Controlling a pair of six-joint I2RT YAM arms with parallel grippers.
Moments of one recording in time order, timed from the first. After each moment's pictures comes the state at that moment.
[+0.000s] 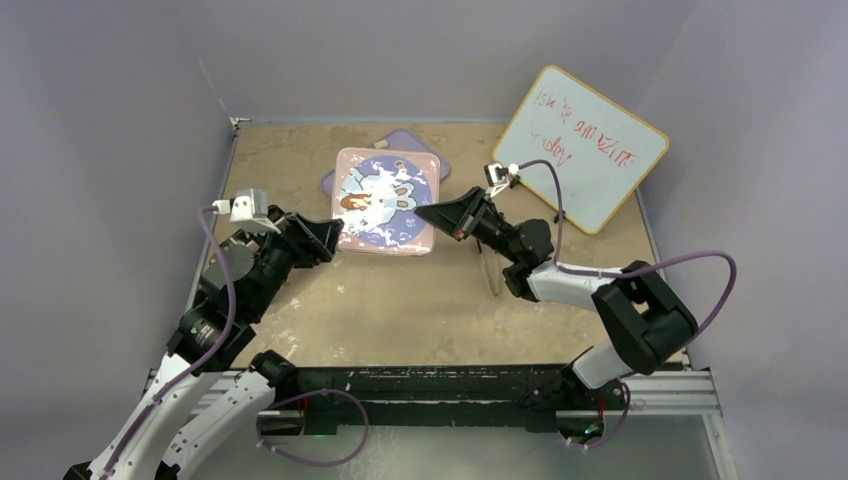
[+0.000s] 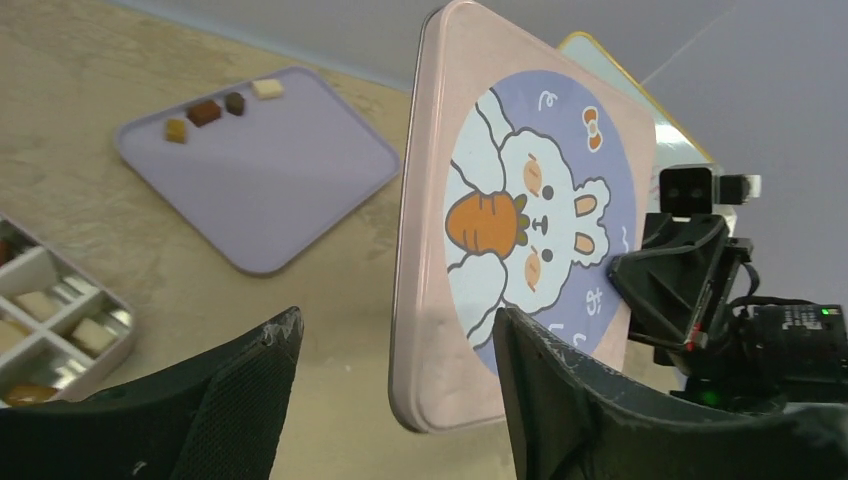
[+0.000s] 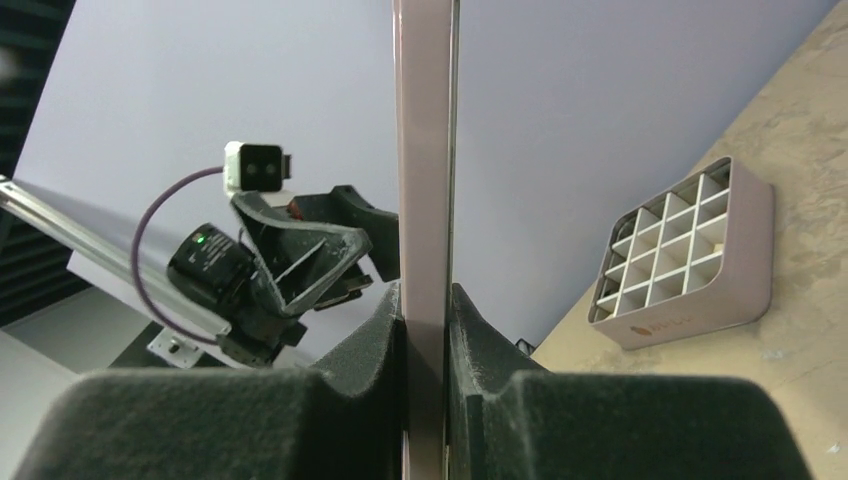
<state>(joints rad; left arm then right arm) -0.56 0.53 0.82 -0.36 -0.21 -0.60 0.61 1.49 0.60 1.33 -0.48 1.29</state>
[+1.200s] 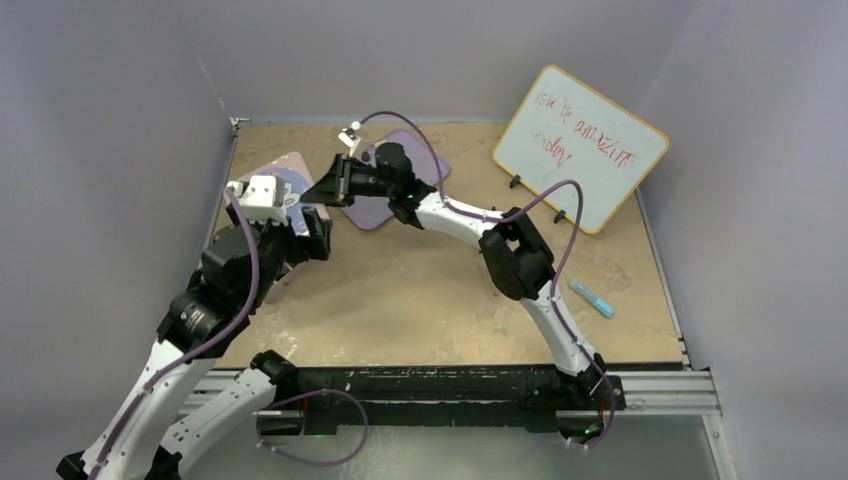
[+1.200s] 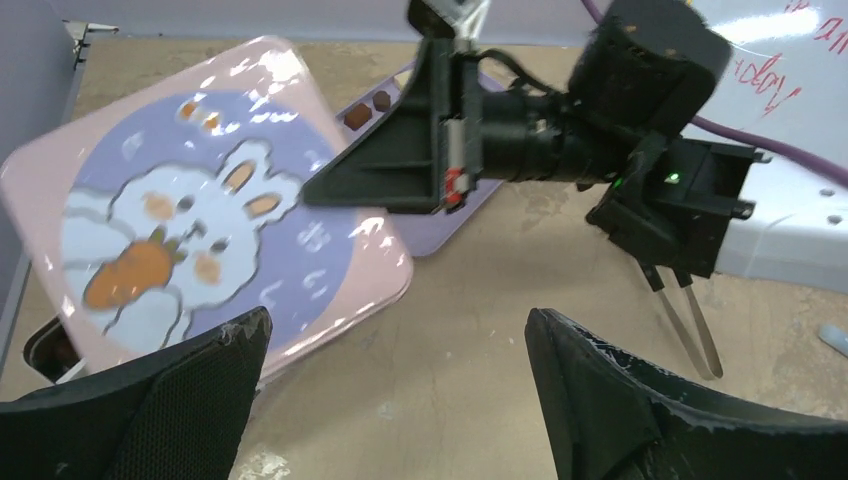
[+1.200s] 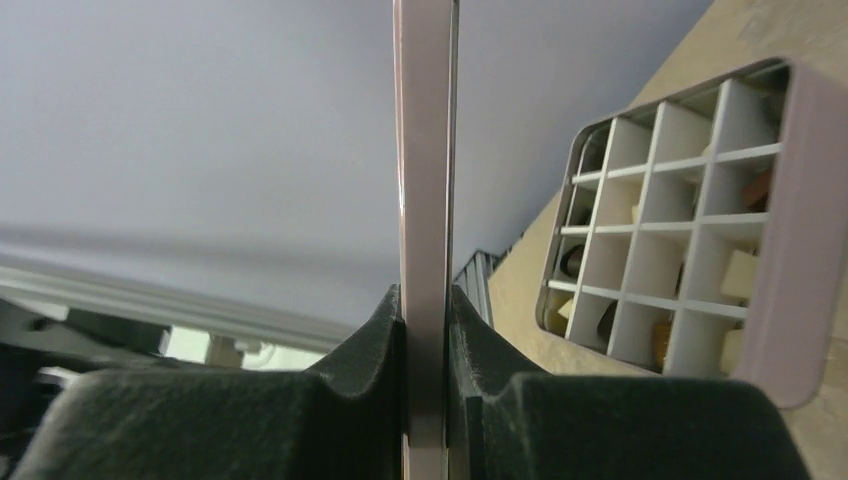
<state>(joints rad) -0.56 0.60 0.97 -0.59 -0.37 -0.24 0.78 2.34 1.85 0.55 -0.70 1.19</state>
